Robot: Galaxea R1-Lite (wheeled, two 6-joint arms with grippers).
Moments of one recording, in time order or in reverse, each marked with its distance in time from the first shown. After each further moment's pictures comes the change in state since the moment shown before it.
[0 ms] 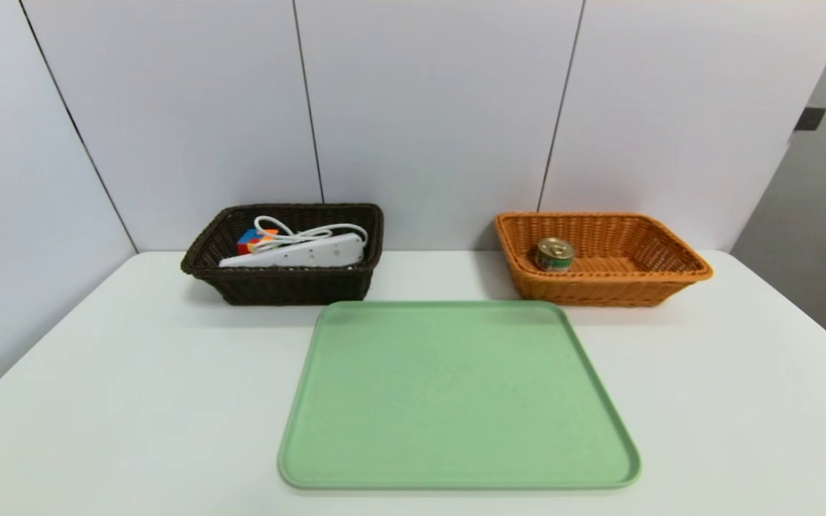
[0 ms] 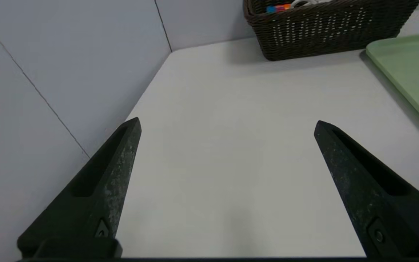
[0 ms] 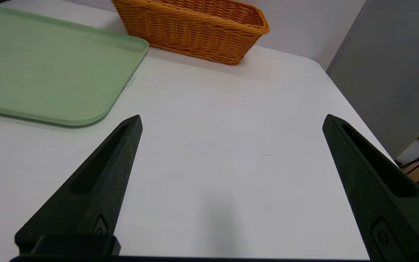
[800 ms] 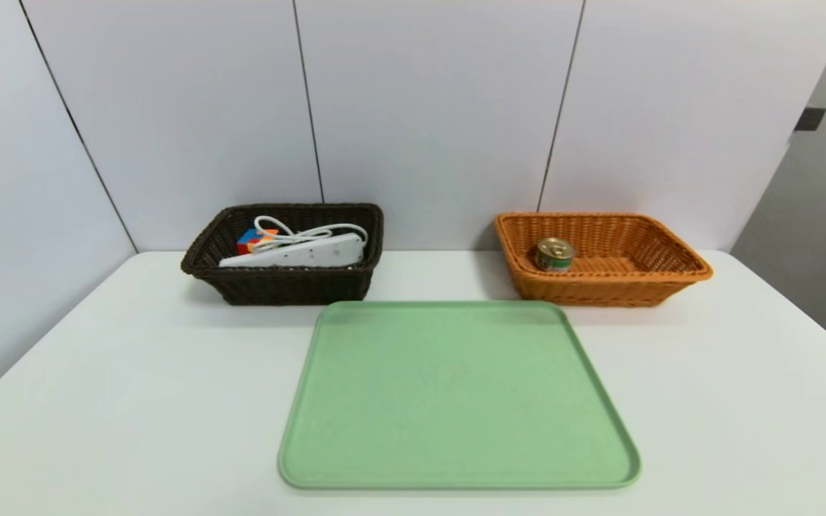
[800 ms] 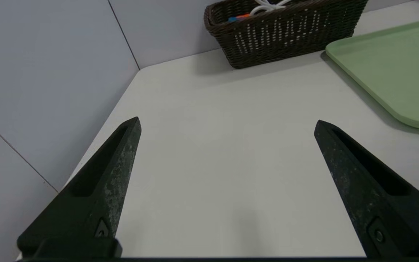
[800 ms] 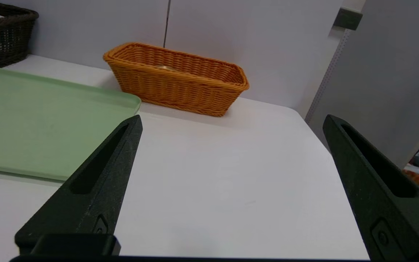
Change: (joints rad) left arm 0.000 0.000 0.129 -0.170 -0.136 0.037; right arm 0.000 -0.006 0.003 -0.180 -0.010 0.001
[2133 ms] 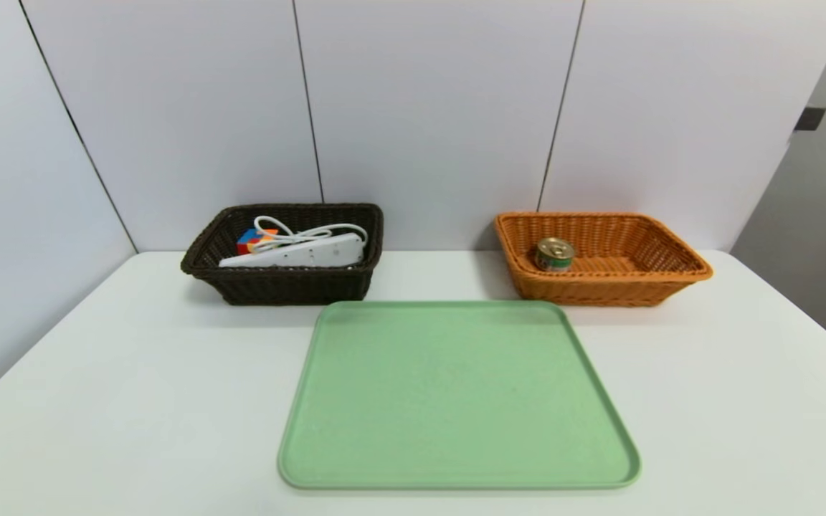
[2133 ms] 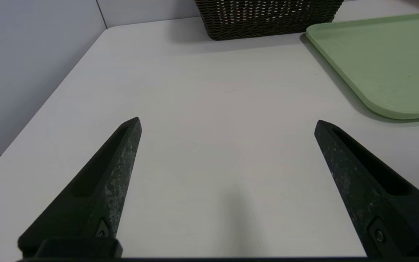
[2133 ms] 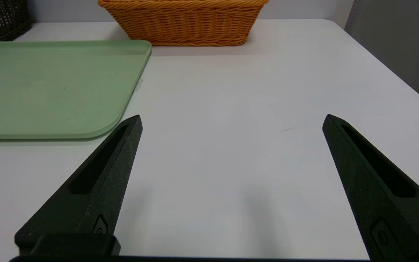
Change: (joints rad) left arm 0.000 0.000 0.000 0.100 -0.036 -0.166; right arm 0.000 0.000 0.000 0.229 -0.022 0.225
